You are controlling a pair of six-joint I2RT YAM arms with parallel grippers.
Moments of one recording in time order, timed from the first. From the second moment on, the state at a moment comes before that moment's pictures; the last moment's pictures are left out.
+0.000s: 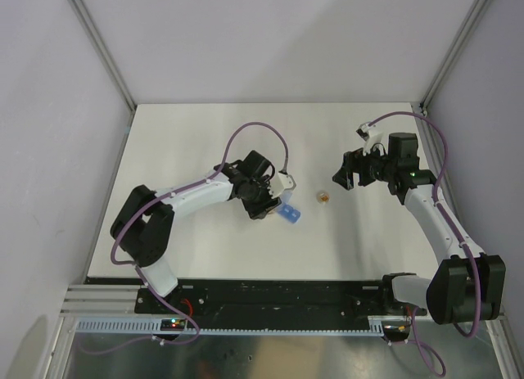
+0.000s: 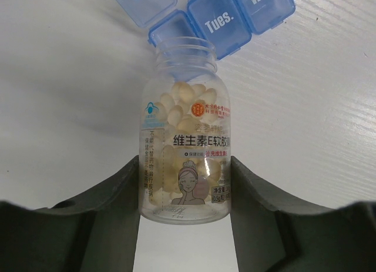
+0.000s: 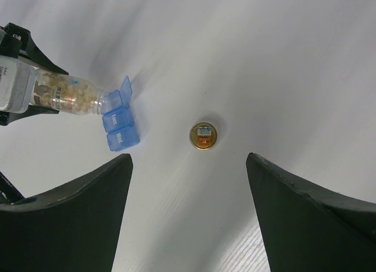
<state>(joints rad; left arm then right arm) -0.71 1.70 1.16 -0.58 0.21 0.45 0.09 1.22 0.95 -0.38 -0.57 -0.11</state>
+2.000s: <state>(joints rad) -0.75 1.73 1.24 -0.68 0.16 0.50 0.07 1.22 0.95 -0.38 -0.59 -0.10</state>
